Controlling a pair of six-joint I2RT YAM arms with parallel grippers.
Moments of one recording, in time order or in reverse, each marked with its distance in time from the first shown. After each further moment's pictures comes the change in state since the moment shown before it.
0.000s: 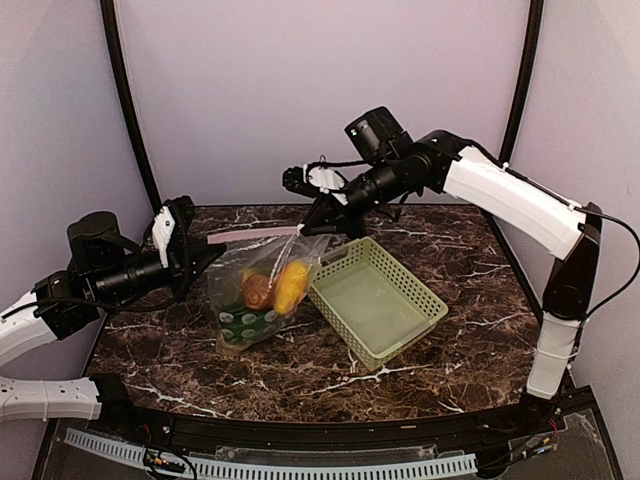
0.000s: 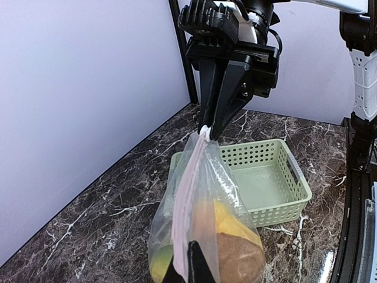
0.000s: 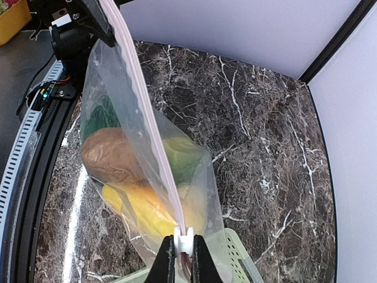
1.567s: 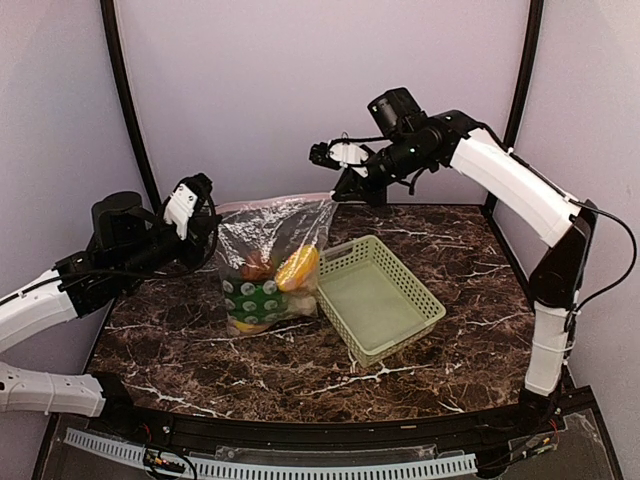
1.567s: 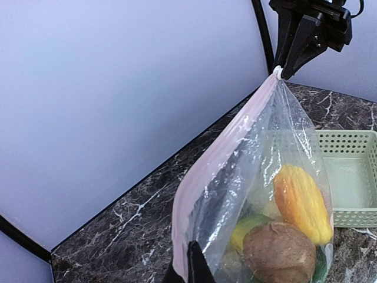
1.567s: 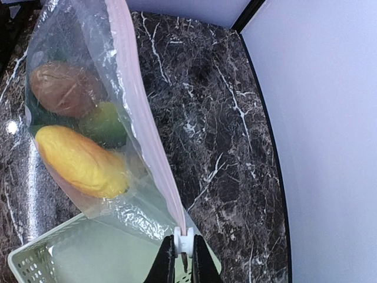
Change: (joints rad) left arm 0.080 0.179 0.067 0.085 -0.222 0.101; right arm -0.138 0.053 0.158 -0.128 0.181 -0.079
